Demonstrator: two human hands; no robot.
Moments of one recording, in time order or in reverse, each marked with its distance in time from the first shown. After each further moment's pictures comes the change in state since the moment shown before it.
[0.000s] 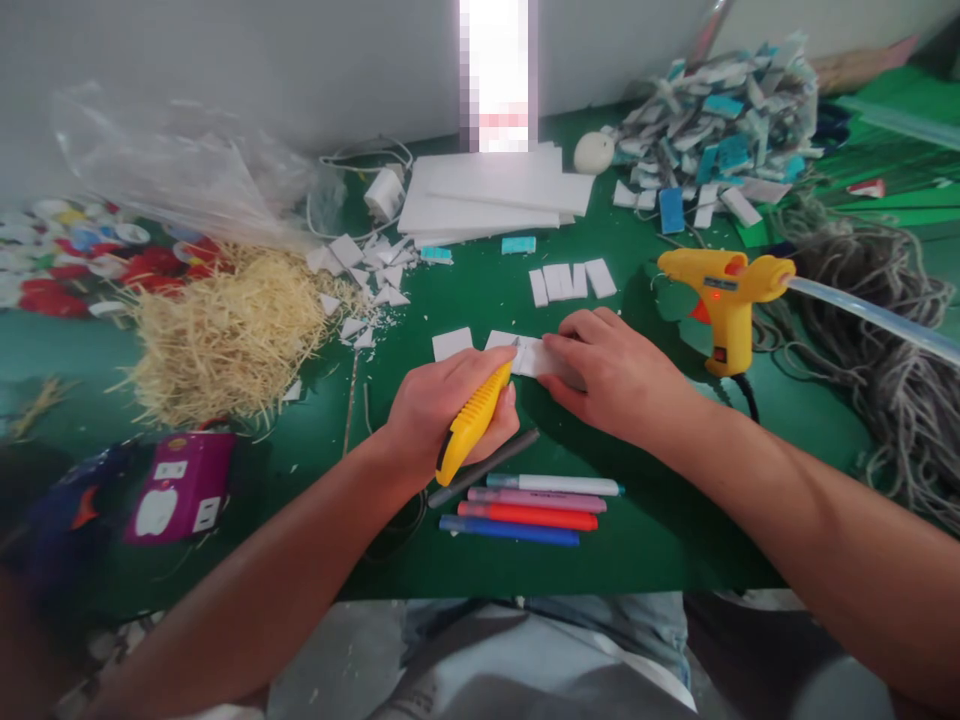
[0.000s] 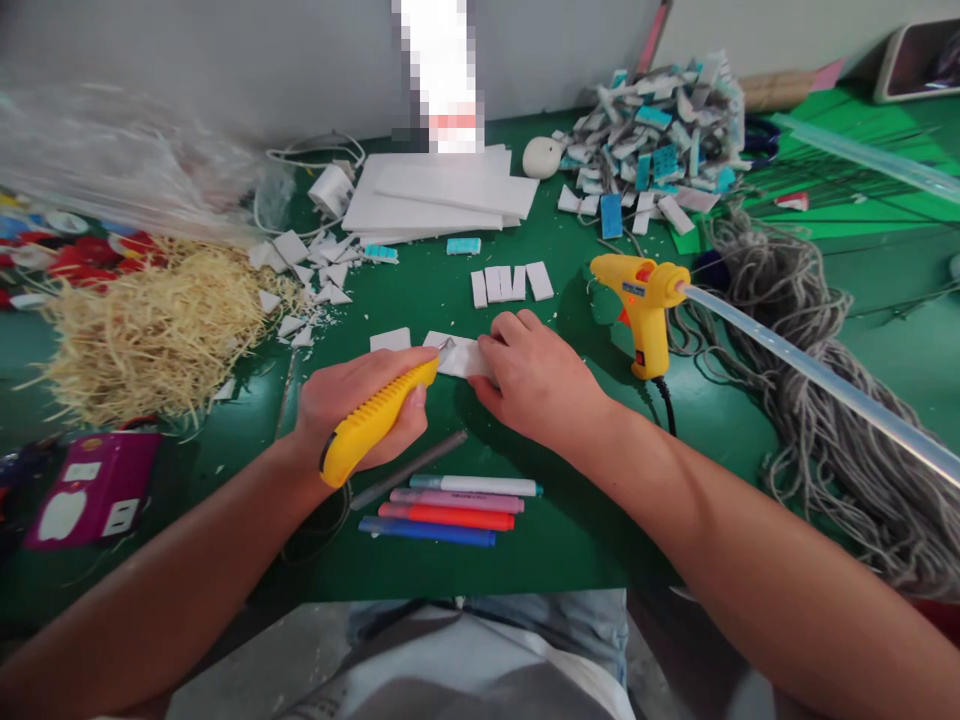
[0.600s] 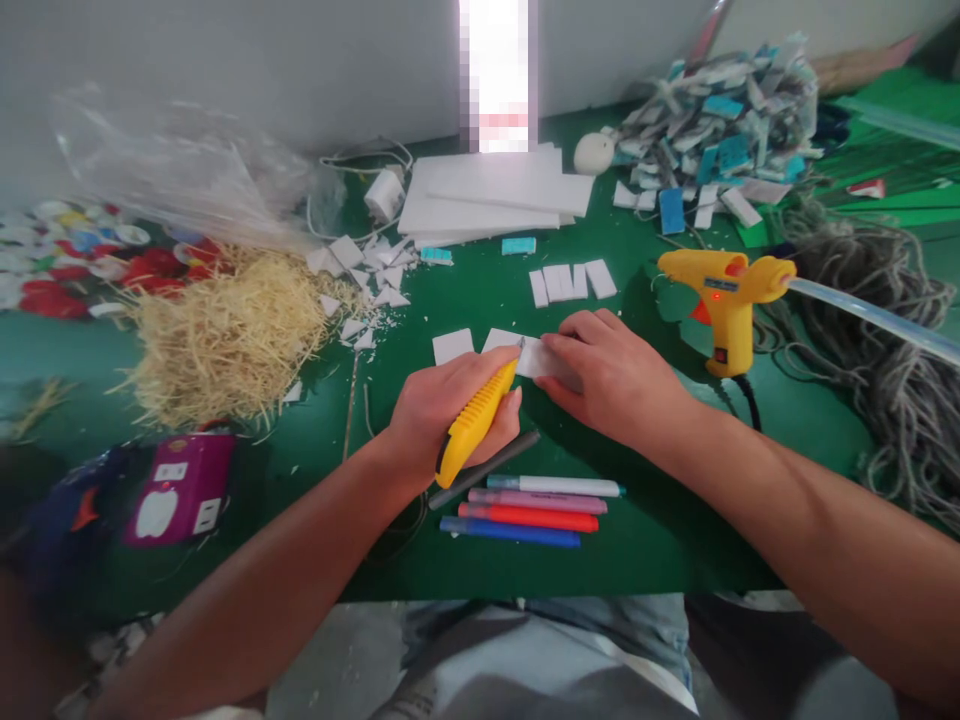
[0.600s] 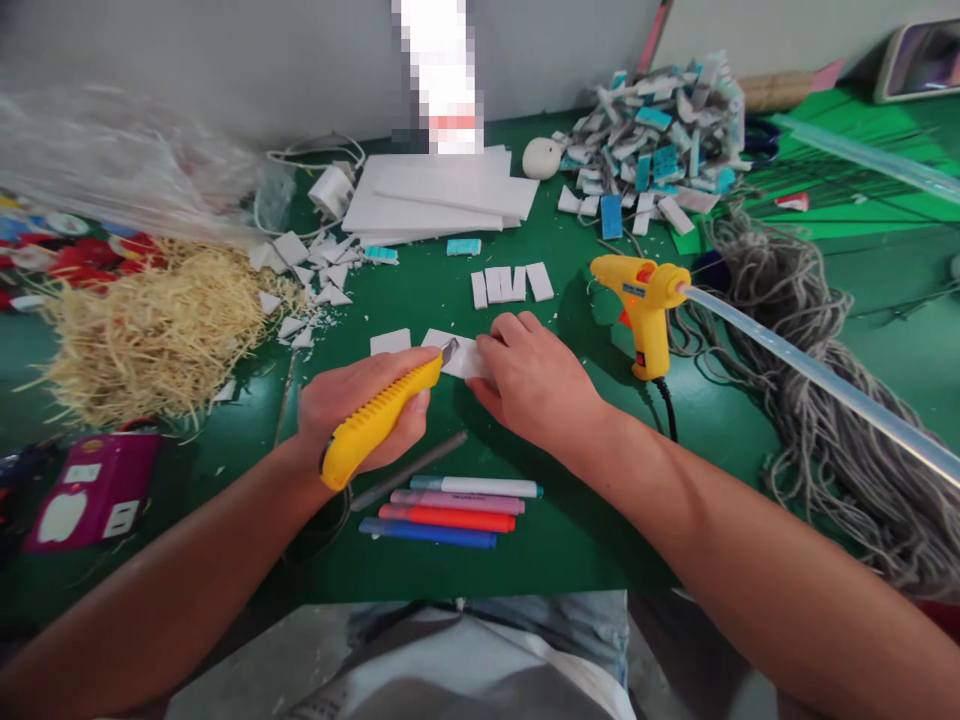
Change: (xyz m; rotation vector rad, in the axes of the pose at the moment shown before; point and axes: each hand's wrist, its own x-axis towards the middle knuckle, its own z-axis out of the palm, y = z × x) left_hand -0.004 0.000 0.003 -0.022 0.053 0.002; right_hand -0.001 0.000 0.007 -0.009 0.075 -0.008
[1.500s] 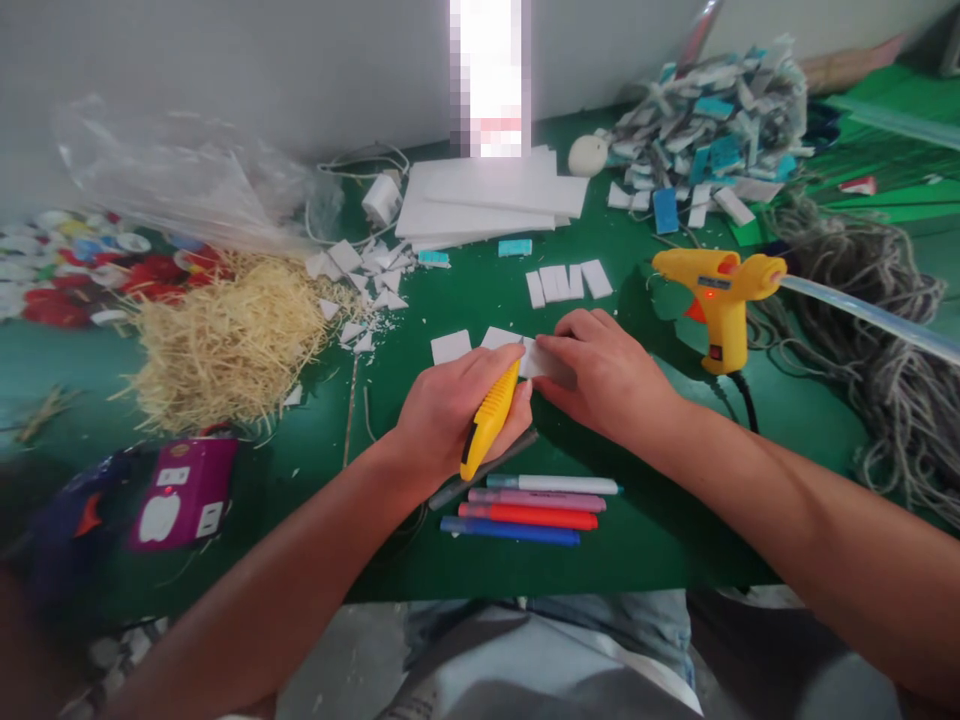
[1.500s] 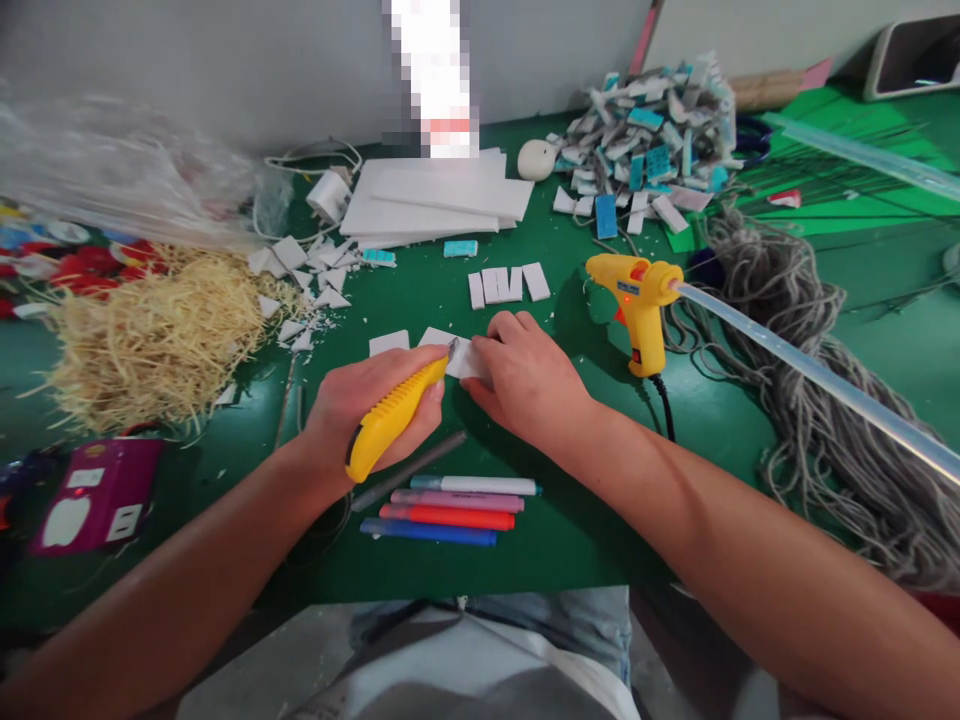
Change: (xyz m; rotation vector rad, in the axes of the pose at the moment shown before) left_hand 0.008 0.005 0.001 -0.034 -0.116 -0.045; right_hand 0.002 -0.003 0.006 0.080 0.039 0.059
